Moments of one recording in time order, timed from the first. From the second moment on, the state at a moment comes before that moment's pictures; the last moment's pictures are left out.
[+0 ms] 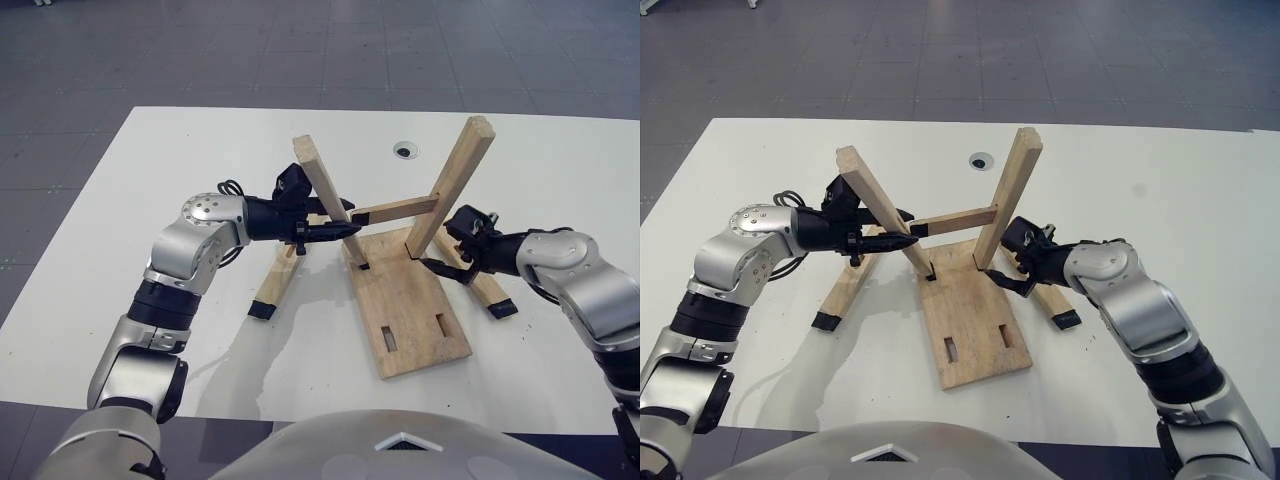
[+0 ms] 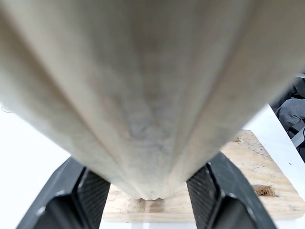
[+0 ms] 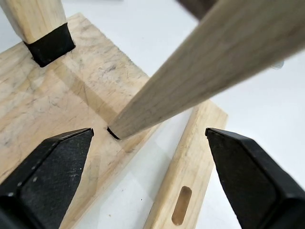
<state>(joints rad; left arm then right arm) -0.43 0.56 -0.26 0.08 -0.53 0.42 -1.08 -0.27 -0.75 0.29 -0.44 0.21 0.88 0.66</state>
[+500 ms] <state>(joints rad) -0.43 0.56 -0.26 0.09 -0.53 0.42 -1.08 -0.27 -0.73 0.24 -0.42 0.20 0.92 0.64</state>
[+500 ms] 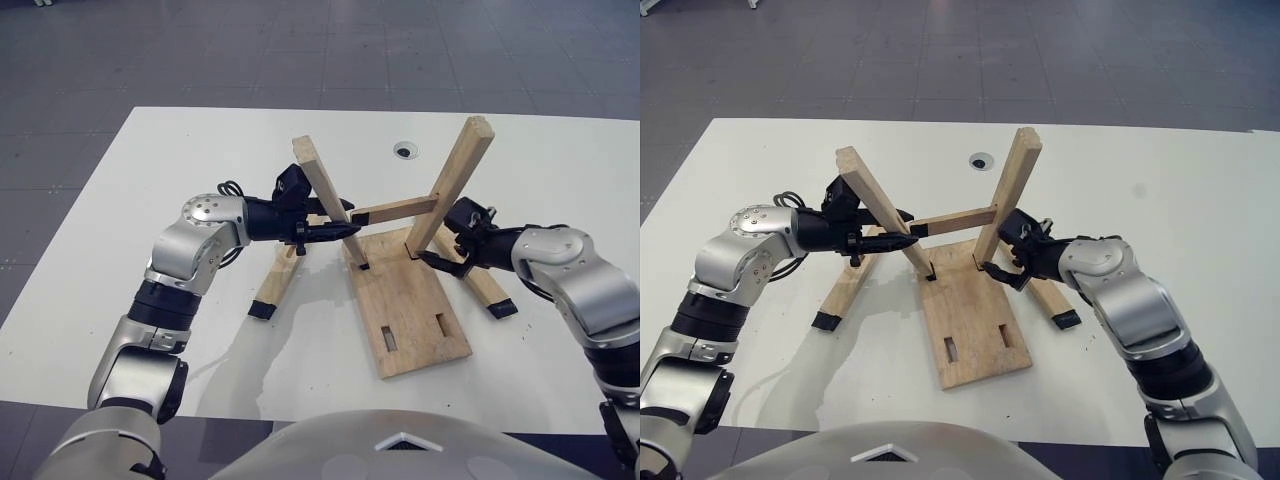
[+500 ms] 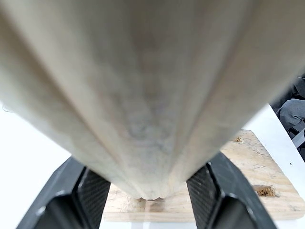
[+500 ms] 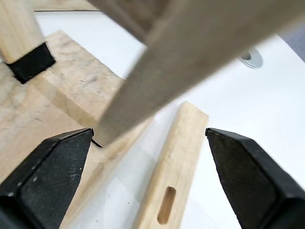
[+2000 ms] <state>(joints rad) -0.45 0.55 -0.28 0.13 -0.53 0.39 -1.08 -0.38 -0.78 0.58 -0.43 -0.52 0.09 0.62</state>
